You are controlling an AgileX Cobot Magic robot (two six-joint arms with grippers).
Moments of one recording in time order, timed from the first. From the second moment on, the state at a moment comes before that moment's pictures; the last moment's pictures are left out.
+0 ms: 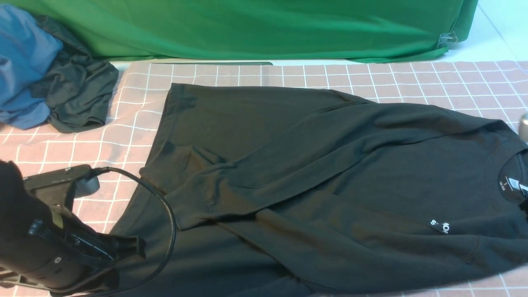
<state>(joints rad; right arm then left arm) 0.03 1.24 -0.90 0.00 1.14 0.02 -0.24 1.15 -0.67 -0.05 0.95 -0.38</state>
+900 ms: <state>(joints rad) 0.06 1.69 -0.90 0.08 0.91 -0.32 -0.24 1.15 -0.67 -0.06 0.91 -0.38</state>
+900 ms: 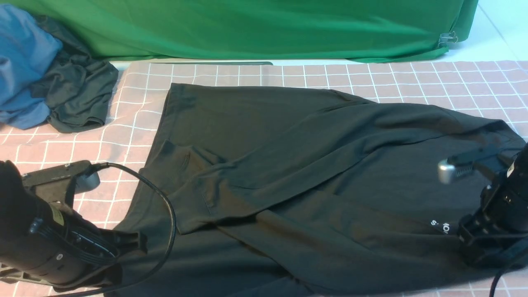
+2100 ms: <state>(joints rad) 0.07 1.49 -0.91 -0.04 0.93 -0.24 -0.24 1.15 -0.67 -0.01 0.93 -0.36</state>
